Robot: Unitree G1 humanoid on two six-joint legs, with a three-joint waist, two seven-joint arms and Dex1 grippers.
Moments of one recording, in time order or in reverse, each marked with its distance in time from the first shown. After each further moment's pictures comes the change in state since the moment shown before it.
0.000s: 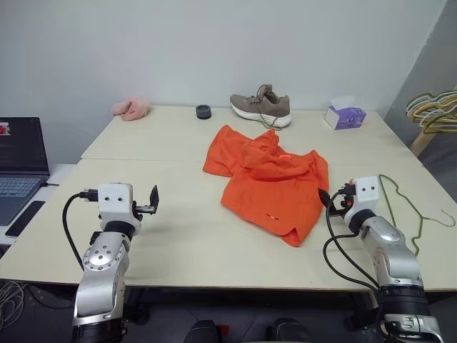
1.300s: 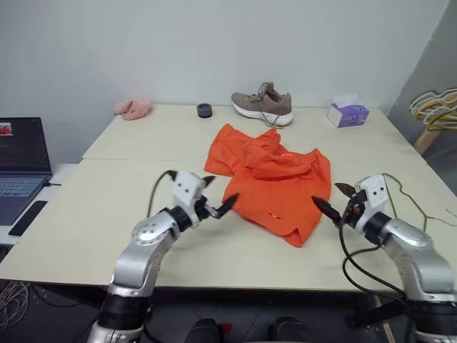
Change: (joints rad) left arm -0.241 0.014 -0.401 0.055 -0.193 0.120 -0.516; right arm 0.160 -0.251 0.003 -0.393 0.272 0.207 0.376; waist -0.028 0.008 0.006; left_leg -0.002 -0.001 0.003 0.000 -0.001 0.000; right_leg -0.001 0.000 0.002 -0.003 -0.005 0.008
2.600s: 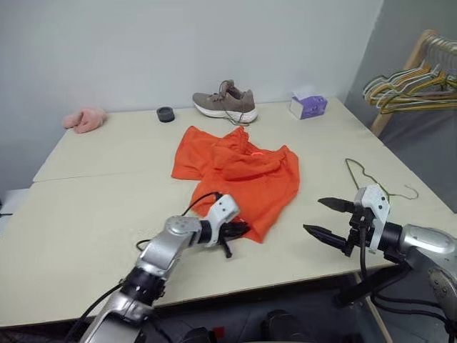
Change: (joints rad) left arm -0.027 0.137 -0.129 0.186 0.110 0.104 -0.220; right arm 0.067 -0.157 0.041 -0.165 0.080 0.051 0.128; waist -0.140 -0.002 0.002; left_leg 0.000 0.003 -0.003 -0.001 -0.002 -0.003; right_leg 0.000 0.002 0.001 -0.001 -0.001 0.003
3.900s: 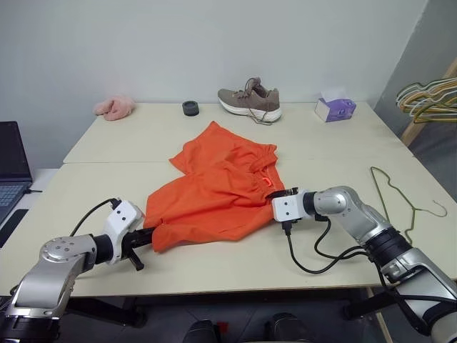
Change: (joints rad) left arm 0.307 0.345 0.414 -0.112 -0.119 -0.052 -0.065; right arm -0.670 0.161 0.659 0.861 -0.850 -0.862 0.040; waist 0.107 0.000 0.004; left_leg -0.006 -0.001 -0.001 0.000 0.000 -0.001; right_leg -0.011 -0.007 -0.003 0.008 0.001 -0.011
